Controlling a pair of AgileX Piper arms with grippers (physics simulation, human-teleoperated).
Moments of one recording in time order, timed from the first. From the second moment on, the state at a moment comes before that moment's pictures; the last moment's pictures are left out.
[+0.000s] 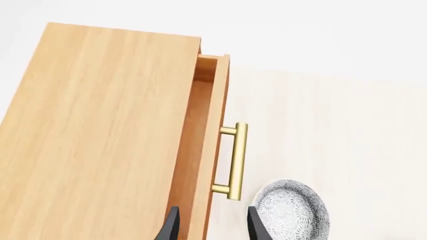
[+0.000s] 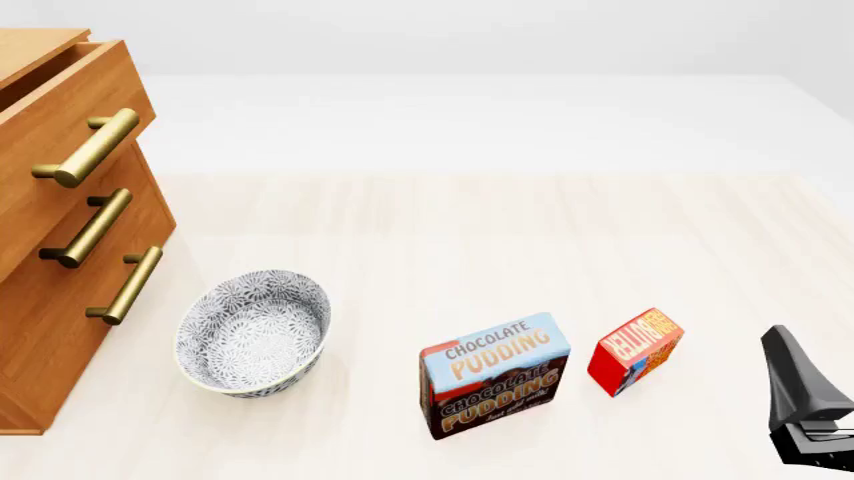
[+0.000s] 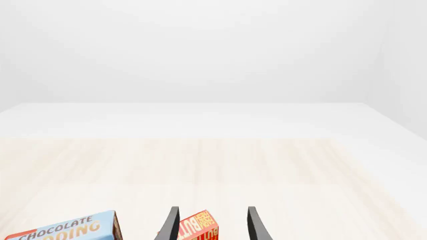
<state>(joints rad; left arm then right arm) 0.19 1.24 -1.65 1.22 0.06 0.00 0.01 0.00 0.00 0.00</state>
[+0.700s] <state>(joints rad) 0.19 1.31 -1.59 1.14 0.06 0.00 0.01 0.00 0.00 0.00</state>
